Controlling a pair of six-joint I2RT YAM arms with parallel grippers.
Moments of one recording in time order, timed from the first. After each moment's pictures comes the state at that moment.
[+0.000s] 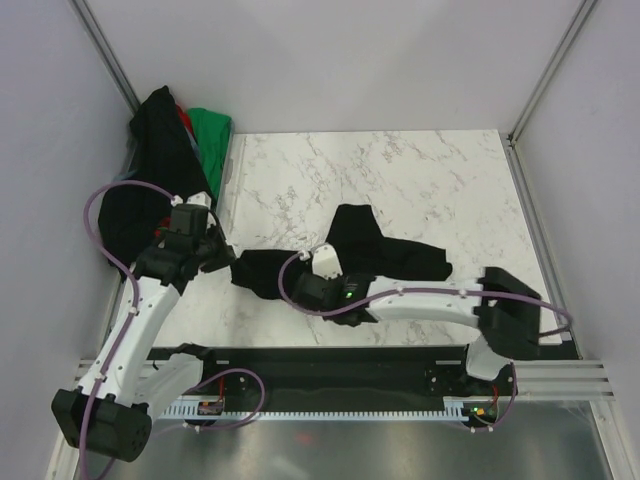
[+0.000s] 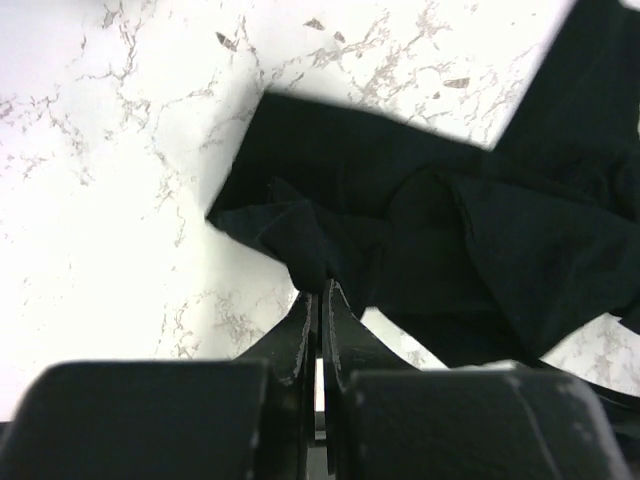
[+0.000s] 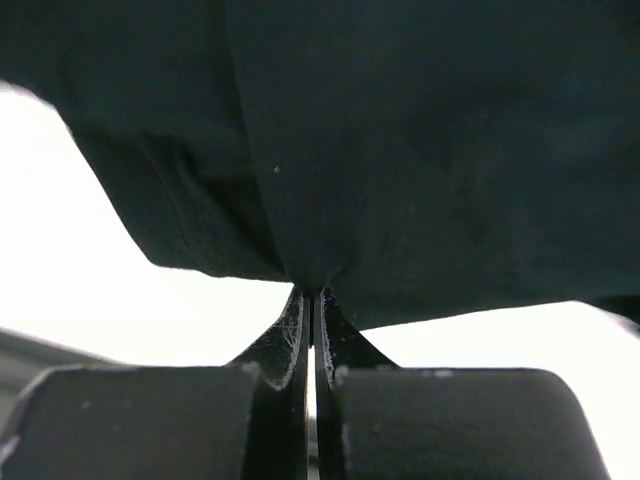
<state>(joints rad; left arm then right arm) -0.21 0.94 0.90 -0.80 -0.03 -0.50 1.25 1.70 1.13 -0.59 0.54 0.77</state>
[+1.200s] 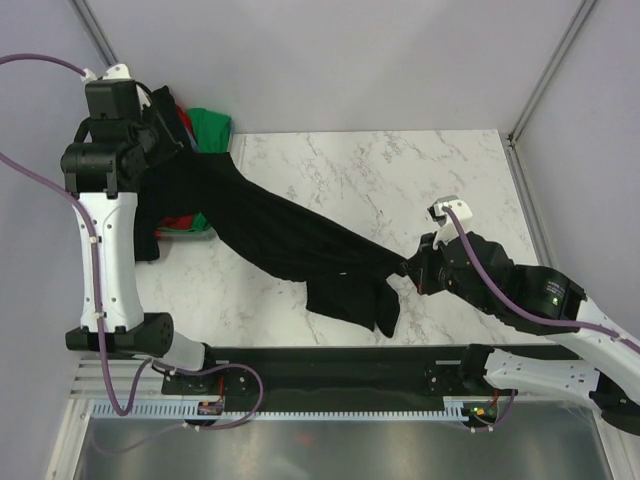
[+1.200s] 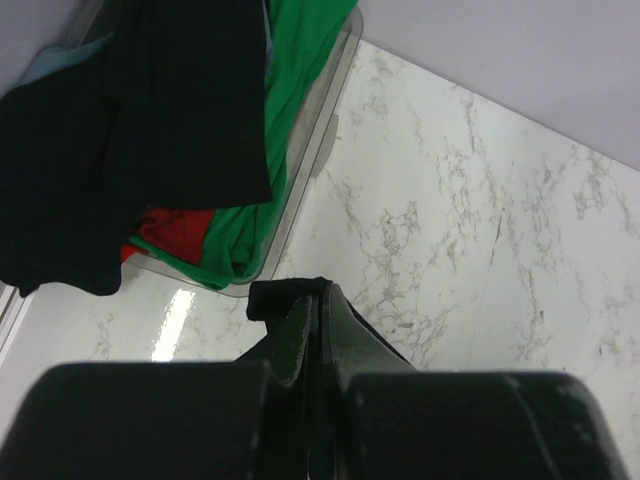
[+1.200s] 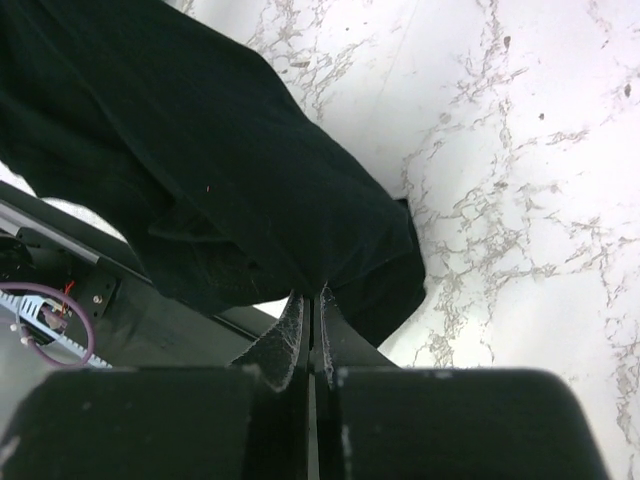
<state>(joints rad) -0.02 1.45 2.08 -1.16 -0.18 -0.37 1.04 0.84 1.24 -0.97 0.40 0.58</state>
